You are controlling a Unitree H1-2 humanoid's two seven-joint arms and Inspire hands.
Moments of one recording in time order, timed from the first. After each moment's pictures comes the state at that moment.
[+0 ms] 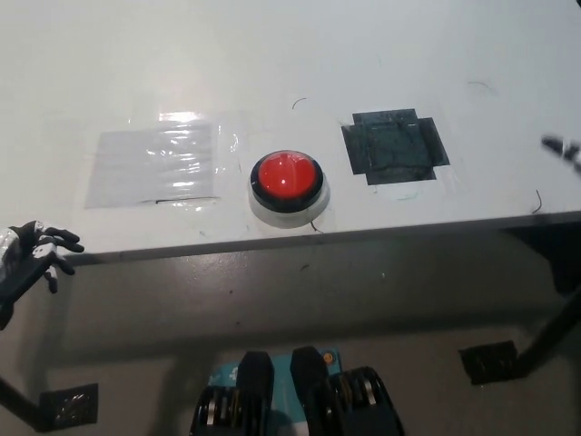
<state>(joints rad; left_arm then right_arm) -0.23 0.44 0.18 -0.02 -0.16 0.27 -0.17 -0.57 -0.33 -0.23 0.00 0.26 0.41 0.10</state>
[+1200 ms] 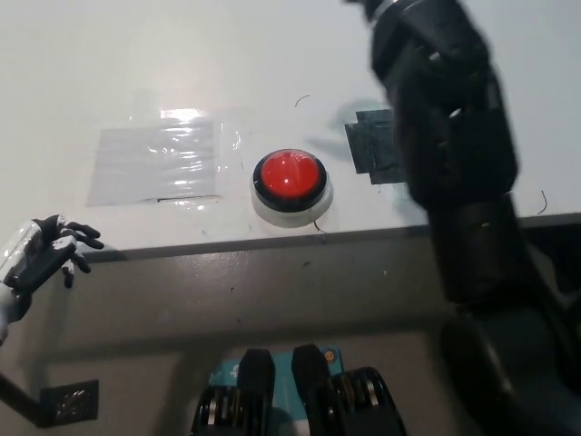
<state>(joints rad) -0.28 0.44 0.13 0.02 -0.14 0.27 -0.19 -1.17 0.11 -0.06 0.49 0.19 0.27 0.05</state>
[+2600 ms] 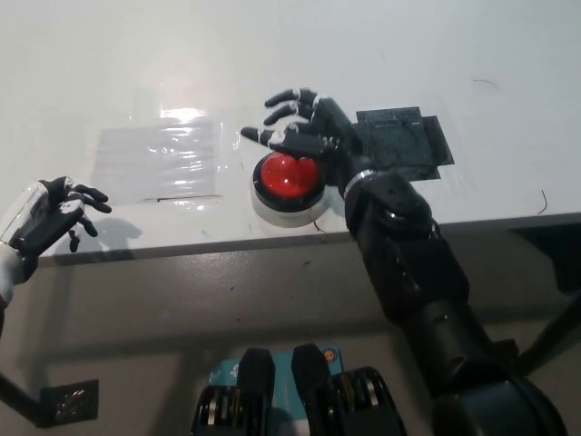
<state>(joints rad) -0.38 0.44 0.13 0.05 -0.13 0.27 -0.22 -0.93 0.15 -0.06 0.84 0.18 0.07 0.07</state>
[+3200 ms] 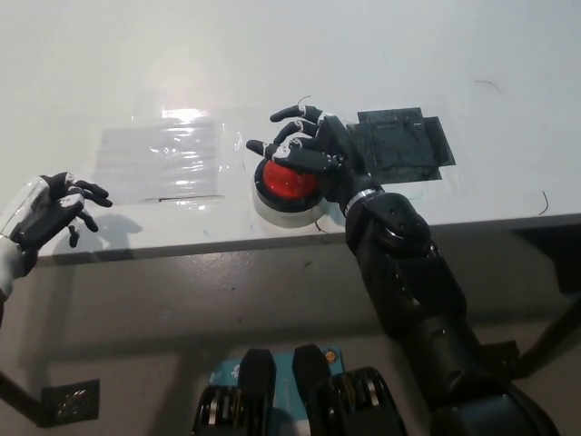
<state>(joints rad) -0.40 0.45 0.12 0.08 -0.12 0.27 -0.23 -0.90 0.16 -0.09 0.85 0.19 0.05 0.07</state>
